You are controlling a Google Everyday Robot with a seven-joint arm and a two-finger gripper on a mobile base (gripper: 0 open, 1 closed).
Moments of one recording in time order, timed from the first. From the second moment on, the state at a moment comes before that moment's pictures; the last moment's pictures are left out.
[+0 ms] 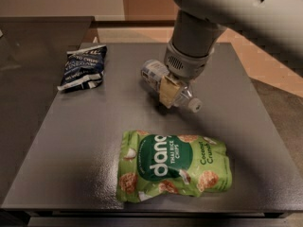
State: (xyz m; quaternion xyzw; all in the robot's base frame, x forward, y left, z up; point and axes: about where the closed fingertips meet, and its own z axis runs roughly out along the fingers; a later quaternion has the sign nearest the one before) arm 0.514 -0.063 0.883 -0.40 0.91 0.02 0.10
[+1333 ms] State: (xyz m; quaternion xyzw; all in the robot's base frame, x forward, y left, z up) arm 0.467 -0.071 0.859 -0.41 0.91 0.04 0.07
